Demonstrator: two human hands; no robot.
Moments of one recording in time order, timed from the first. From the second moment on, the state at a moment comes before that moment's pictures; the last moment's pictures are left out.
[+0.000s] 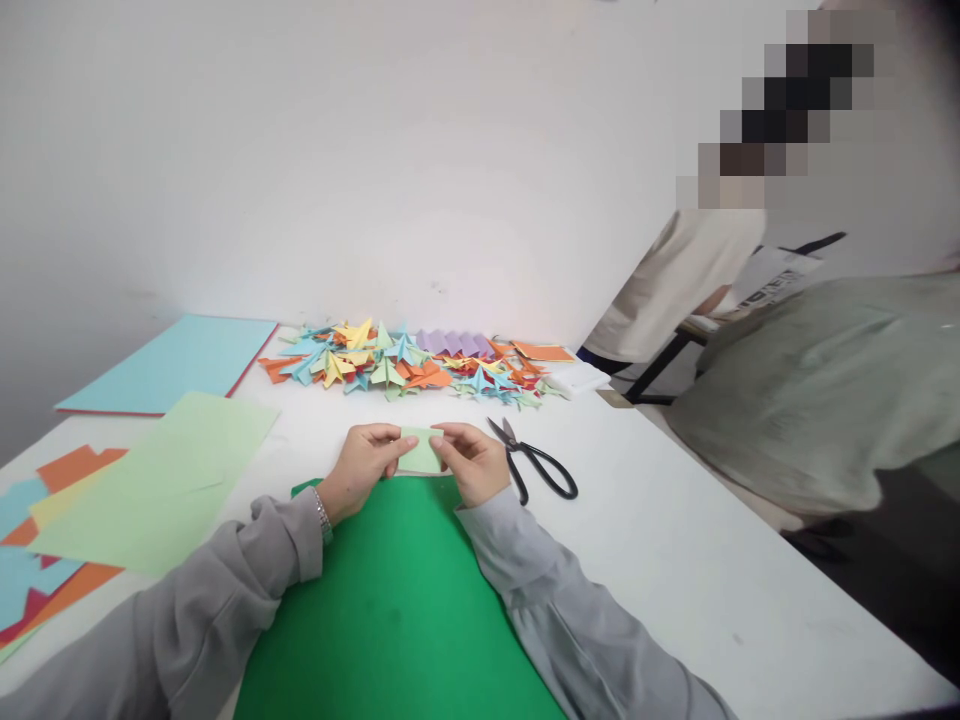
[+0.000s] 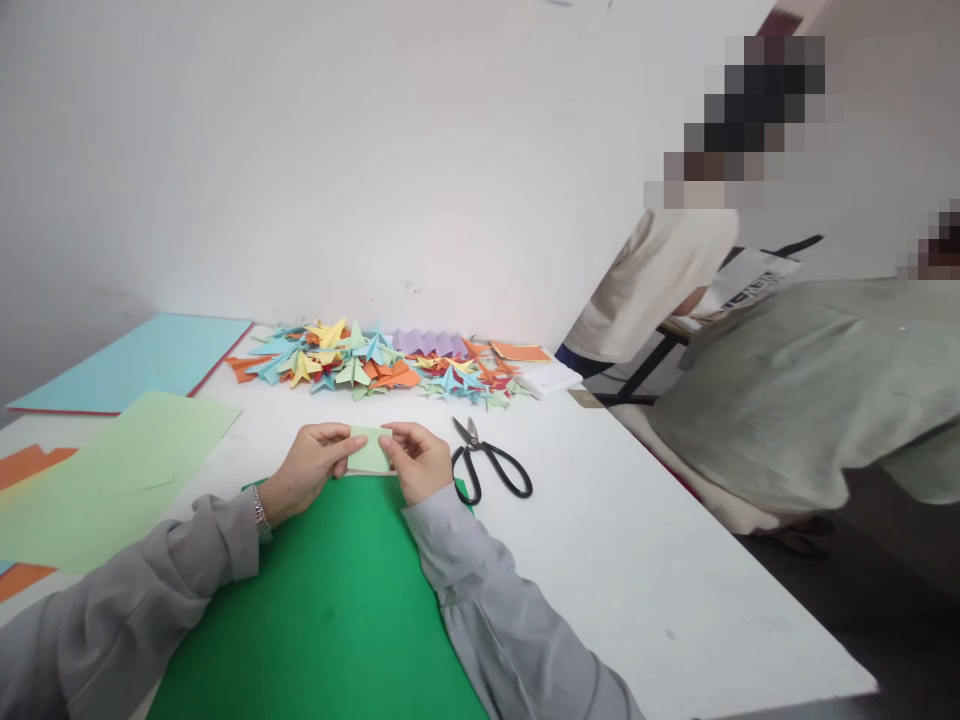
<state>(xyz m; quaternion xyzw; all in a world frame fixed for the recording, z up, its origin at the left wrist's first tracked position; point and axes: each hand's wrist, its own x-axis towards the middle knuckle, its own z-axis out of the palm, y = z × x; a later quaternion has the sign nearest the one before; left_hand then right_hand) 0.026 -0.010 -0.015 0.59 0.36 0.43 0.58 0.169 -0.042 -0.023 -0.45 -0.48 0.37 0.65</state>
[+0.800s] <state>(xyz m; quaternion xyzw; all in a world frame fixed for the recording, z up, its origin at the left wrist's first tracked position) 0.025 -0.008 -0.019 0.59 0.36 0.41 0.59 0.166 -0.043 -0.021 -0.48 -0.49 0.37 0.63</state>
